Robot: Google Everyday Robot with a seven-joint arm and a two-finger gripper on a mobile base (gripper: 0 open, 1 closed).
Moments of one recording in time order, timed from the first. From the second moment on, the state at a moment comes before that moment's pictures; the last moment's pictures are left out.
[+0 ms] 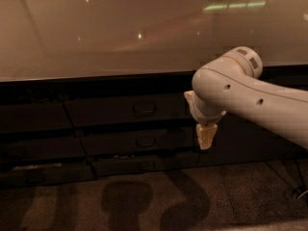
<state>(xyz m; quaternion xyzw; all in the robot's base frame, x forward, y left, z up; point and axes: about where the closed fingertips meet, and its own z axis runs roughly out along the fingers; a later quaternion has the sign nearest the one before) 0.549 -0.147 0.747 -0.76 0.62 -0.15 0.14</state>
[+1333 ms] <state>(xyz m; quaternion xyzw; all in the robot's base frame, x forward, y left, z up) 0.622 -0.188 0.695 -0.74 0.65 -0.15 0.09</state>
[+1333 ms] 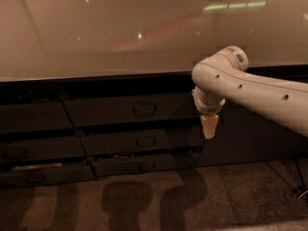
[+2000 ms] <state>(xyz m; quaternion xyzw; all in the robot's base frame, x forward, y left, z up) 0.659 -0.155 0.695 -0.75 0.63 -0.16 0.06</state>
